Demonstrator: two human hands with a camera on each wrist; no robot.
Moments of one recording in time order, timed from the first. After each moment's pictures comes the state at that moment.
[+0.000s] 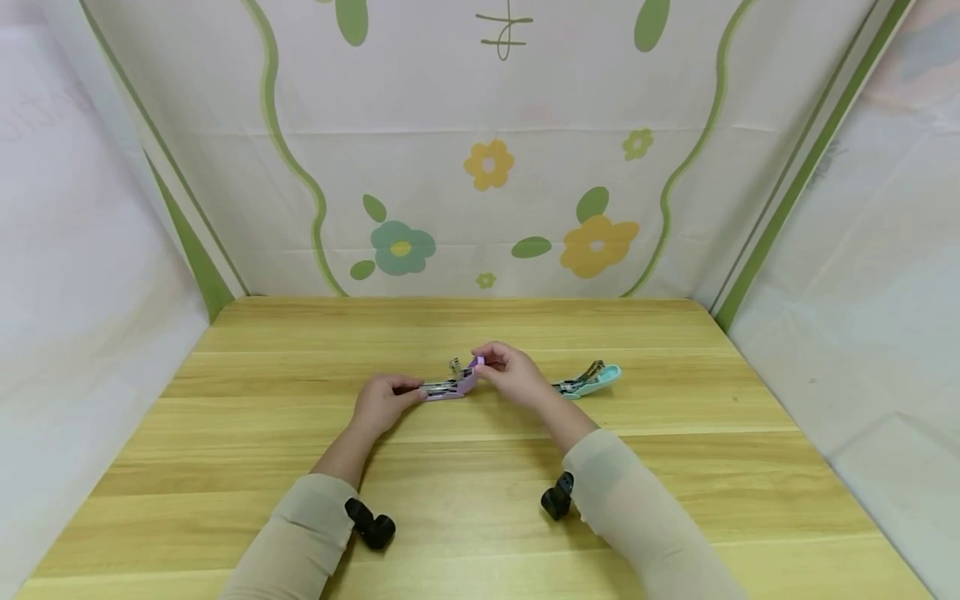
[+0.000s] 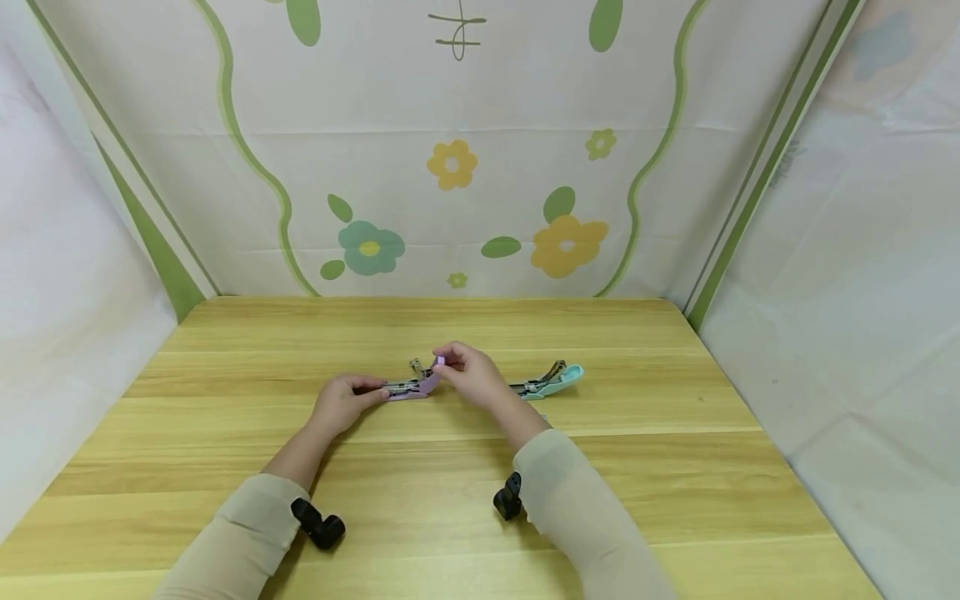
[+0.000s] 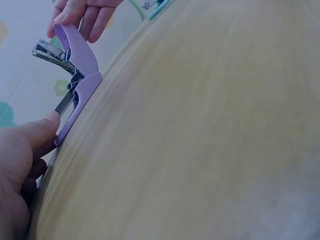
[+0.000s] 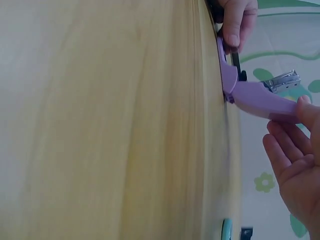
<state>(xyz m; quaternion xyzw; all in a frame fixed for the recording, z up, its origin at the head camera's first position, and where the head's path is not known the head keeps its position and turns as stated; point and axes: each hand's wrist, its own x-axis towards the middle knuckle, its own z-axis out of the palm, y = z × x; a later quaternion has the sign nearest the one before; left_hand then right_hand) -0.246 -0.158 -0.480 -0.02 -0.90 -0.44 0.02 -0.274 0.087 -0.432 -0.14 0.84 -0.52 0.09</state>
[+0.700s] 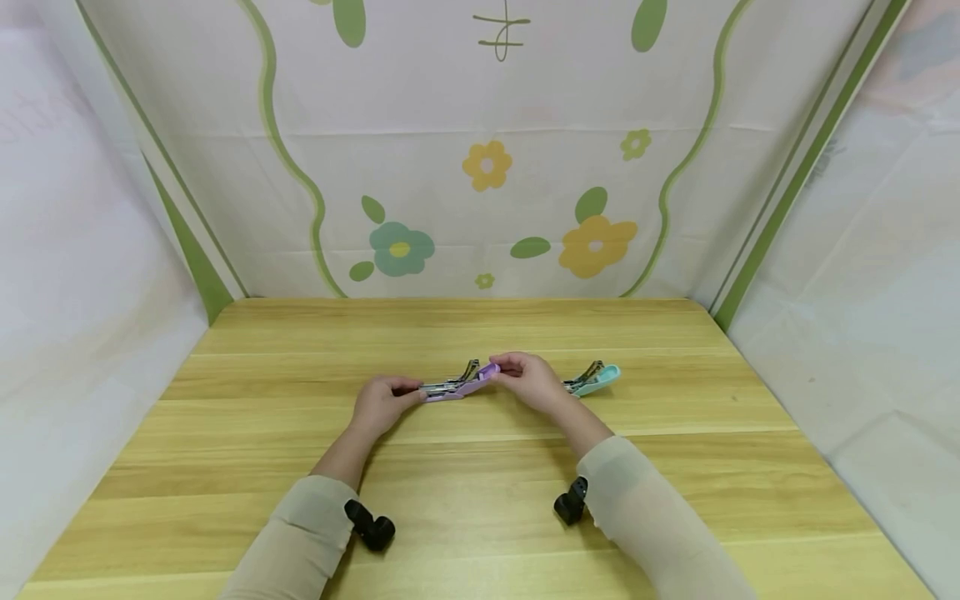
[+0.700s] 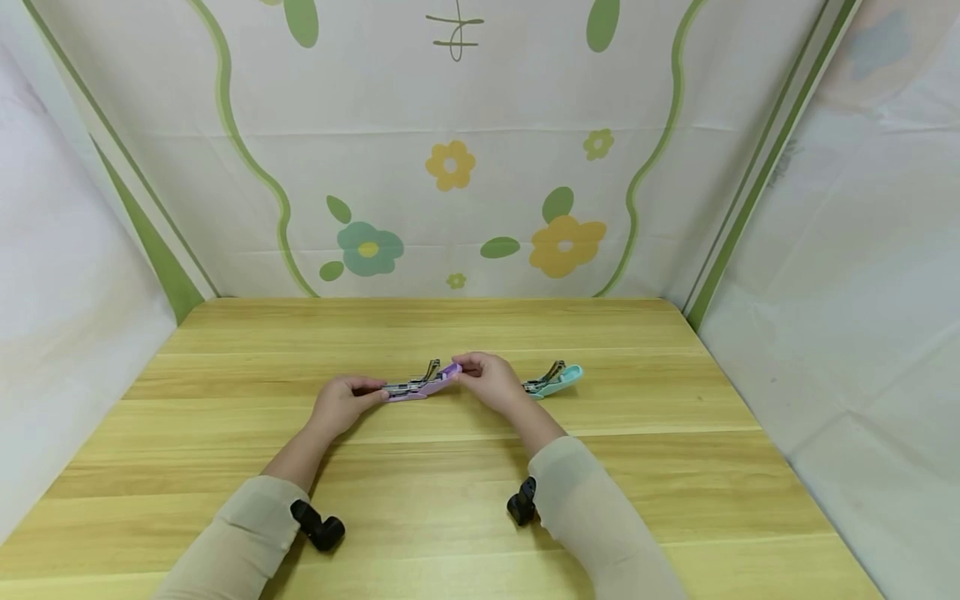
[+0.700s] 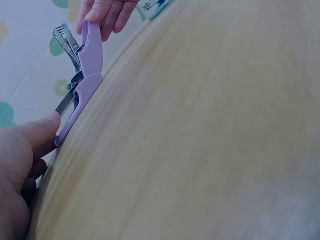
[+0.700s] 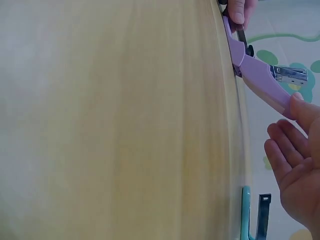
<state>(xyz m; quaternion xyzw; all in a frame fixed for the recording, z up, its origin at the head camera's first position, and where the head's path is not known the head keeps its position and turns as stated) -0.246 -0.159 -0.480 -0.02 -0.89 -0.45 0.02 -0.282 0.113 -0.449 -0.13 0.87 -0.47 0.08</state>
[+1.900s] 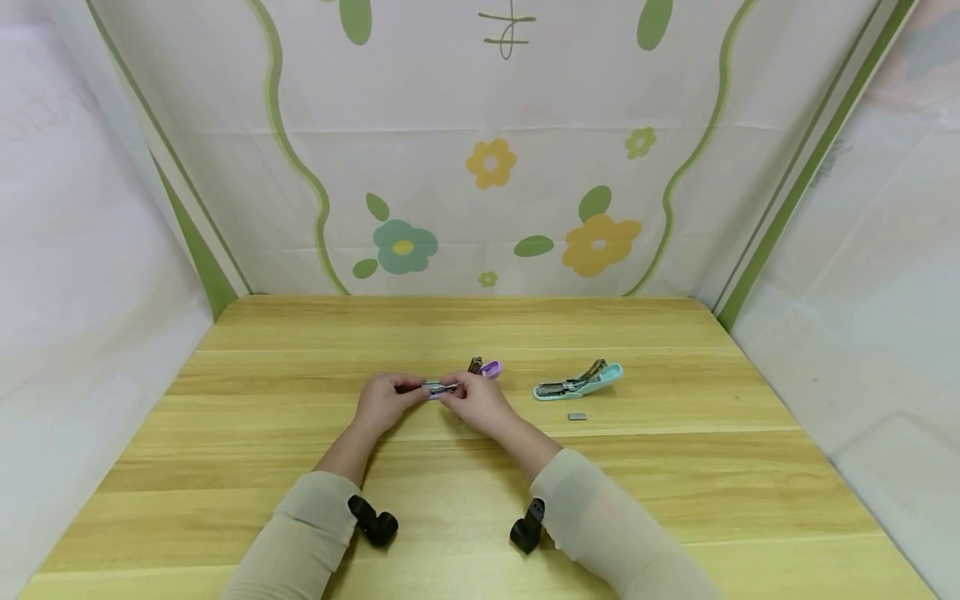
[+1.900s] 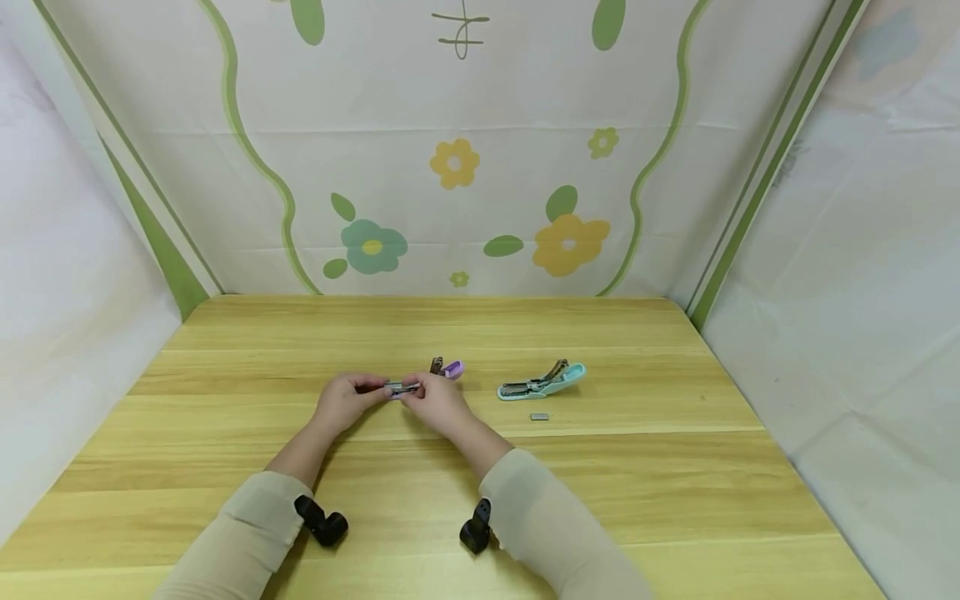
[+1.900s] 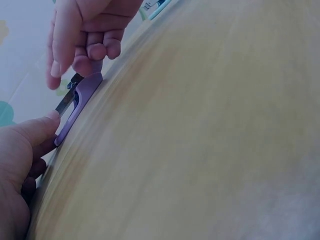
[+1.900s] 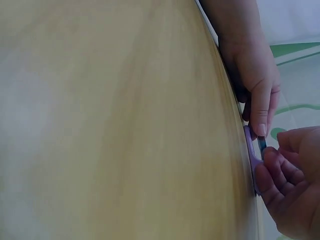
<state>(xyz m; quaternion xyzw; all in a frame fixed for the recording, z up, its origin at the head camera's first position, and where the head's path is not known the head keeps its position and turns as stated) -0.247 -0.159 -0.480 -0.02 -0.88 -0.47 0.02 -0.247 0.035 -0.455 -0.18 0.88 -0.44 0.08</state>
